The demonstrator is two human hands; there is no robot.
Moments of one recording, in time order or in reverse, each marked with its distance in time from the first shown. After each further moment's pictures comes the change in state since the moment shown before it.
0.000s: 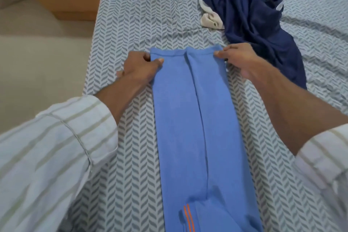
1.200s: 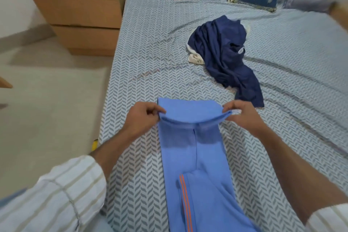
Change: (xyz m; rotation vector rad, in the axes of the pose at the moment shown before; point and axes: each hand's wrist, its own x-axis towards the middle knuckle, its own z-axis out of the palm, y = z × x) left_hand -0.131 -0.020 -0.063 -0.014 -0.261 0.328; right_hand -0.161 0.056 -0.079 -0.255 -0.094 -0.421
